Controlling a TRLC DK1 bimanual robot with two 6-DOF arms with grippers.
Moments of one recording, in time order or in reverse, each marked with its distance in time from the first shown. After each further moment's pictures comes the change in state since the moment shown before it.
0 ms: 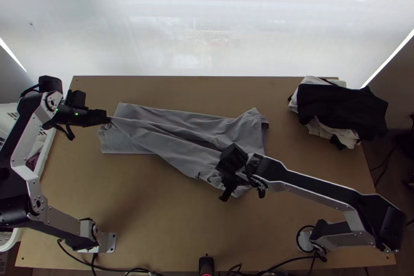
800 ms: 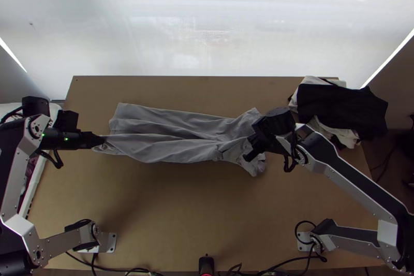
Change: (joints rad) left arm 0.034 -0.347 -0.197 -0.171 0.009 0.140; right arm -0.357 -0.209 0.122 -0.105 0.004 -0.019
